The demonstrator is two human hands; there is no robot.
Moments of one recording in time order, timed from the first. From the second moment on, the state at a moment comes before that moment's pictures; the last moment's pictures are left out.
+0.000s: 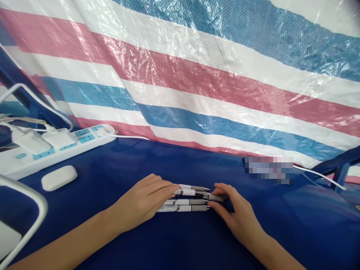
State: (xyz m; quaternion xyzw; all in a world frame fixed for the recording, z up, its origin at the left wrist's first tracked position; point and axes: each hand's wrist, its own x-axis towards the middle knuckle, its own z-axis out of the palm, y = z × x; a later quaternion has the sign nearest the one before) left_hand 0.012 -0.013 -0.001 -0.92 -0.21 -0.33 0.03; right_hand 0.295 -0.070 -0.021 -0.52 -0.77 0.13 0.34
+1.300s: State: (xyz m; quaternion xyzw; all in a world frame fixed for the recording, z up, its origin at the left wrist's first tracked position) left_hand 0.011 -0.016 0.001 -0.91 -0.17 -0.36 0.05; right_hand 0.291 -0.078 -0.021 -0.42 -0.81 0.09 0.41
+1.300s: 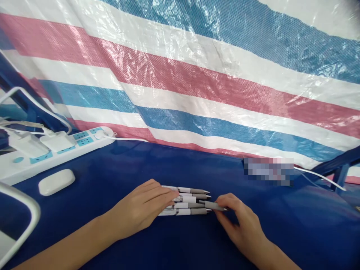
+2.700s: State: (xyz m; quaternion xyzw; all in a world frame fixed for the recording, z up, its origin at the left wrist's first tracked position) left_hand 0.013 -0.021 0.006 -0.92 -0.19 -0.34 0.06; right_hand 0.287 -0.083 -0.008 -0.43 -0.83 0.06 0.35
